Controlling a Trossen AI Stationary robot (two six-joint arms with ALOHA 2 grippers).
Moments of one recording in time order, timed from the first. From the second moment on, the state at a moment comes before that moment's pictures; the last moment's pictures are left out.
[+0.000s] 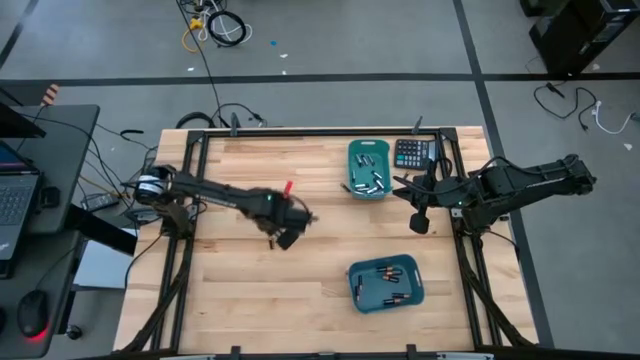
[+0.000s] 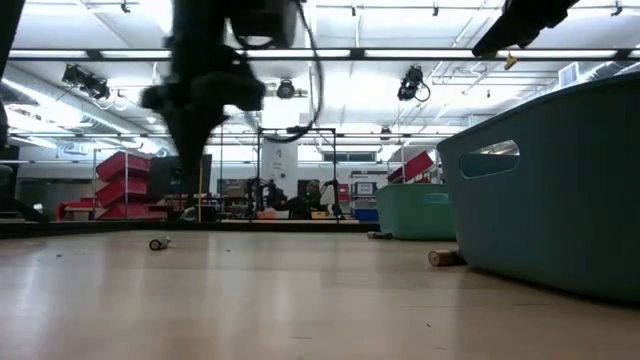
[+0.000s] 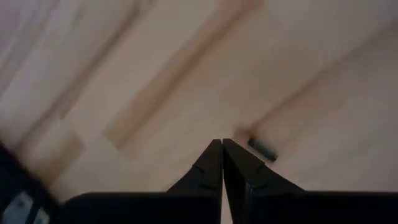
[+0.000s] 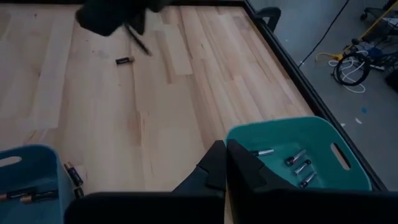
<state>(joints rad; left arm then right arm) -0.10 1.74 1.32 -1.20 -0.19 -0.95 0.20 0.85 0.89 -0.72 0.44 0.18</state>
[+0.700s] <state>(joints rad) -0.36 1.74 1.21 -1.08 -0.40 -1.59 0.20 0.85 0.89 -0.72 0.34 0.18</state>
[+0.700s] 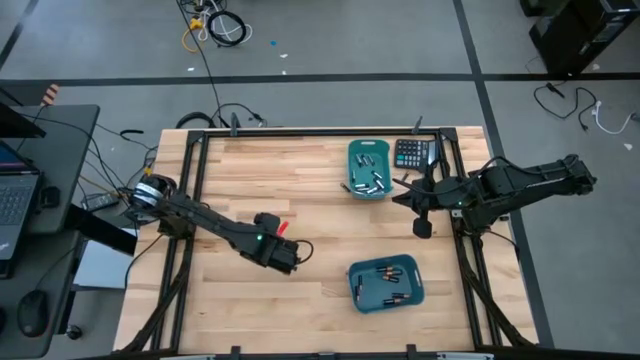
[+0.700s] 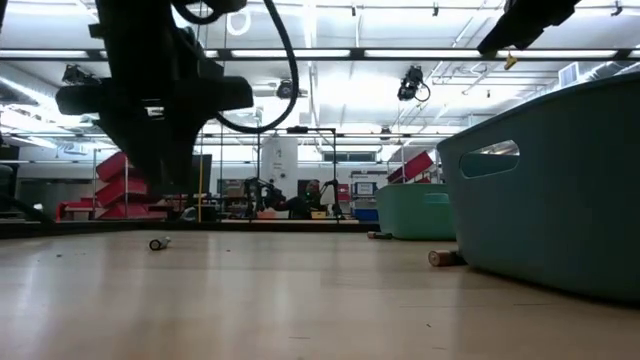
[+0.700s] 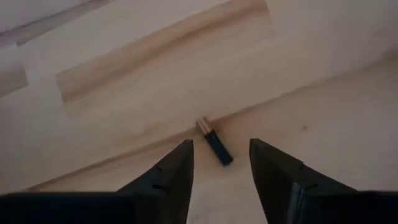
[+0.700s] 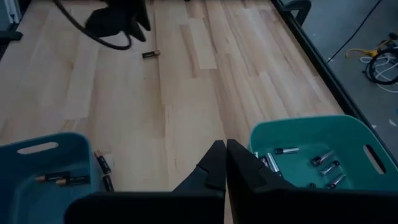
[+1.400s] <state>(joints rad) -0.40 1.91 1.18 -0.97 -0.40 -1.76 0.20 0.85 0.89 -0.72 0.24 0.18</state>
